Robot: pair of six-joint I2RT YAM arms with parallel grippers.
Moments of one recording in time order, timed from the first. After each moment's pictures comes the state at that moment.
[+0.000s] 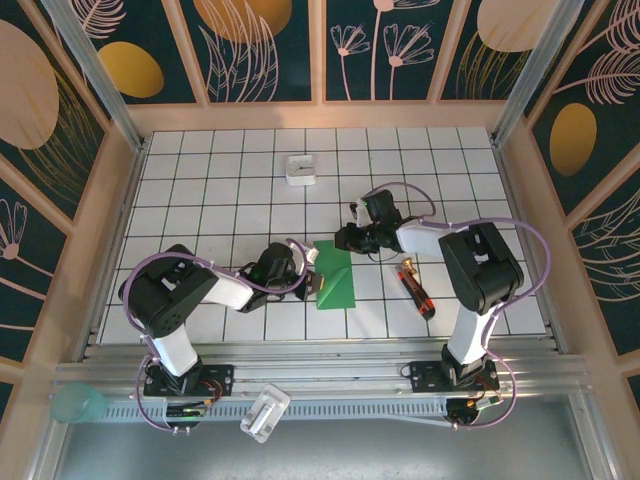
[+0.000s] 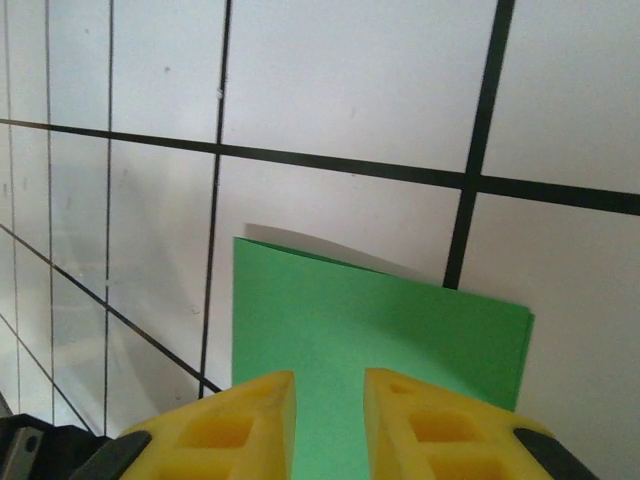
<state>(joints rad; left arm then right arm) -0.74 1.76 0.53 0.57 0.34 -0.42 0.49 1.80 0.95 -0.07 -0.50 0.54</state>
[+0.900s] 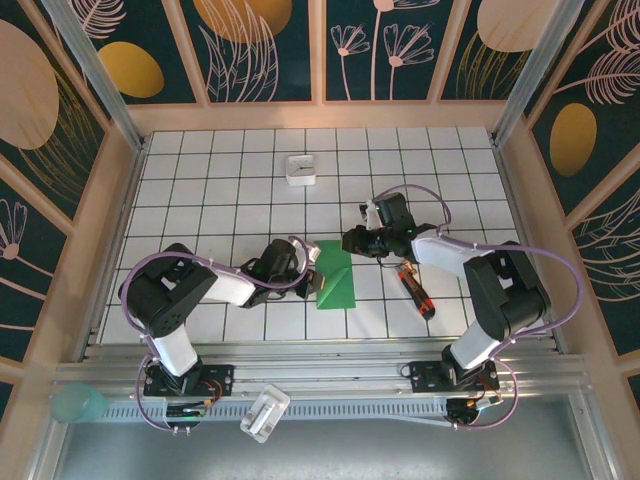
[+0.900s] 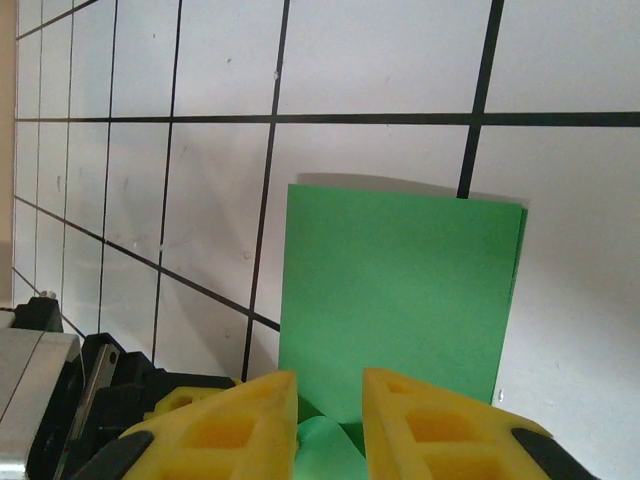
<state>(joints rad) -0.74 1.76 0.58 0.47 0.36 -0.41 0.48 1.60 0.83 -0.09 -0.49 0.57</state>
